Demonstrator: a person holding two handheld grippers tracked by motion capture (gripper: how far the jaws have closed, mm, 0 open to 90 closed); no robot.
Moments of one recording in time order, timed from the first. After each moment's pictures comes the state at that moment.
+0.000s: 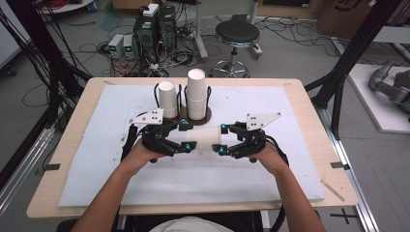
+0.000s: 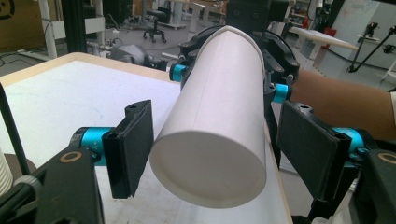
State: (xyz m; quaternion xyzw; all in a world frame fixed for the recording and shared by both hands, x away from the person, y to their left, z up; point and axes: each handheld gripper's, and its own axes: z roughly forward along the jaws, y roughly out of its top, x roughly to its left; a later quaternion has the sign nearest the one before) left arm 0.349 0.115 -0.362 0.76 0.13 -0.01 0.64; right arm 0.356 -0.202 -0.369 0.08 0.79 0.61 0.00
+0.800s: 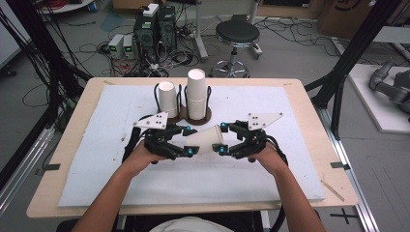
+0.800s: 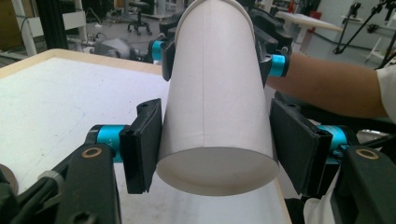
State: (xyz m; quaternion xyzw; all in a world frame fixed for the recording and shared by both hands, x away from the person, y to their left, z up) left arm 0.347 0.108 -0.366 0.77 0.09 -0.02 0.63; right arm 0.353 -0.202 -0.366 0.07 0.78 0.62 0.00
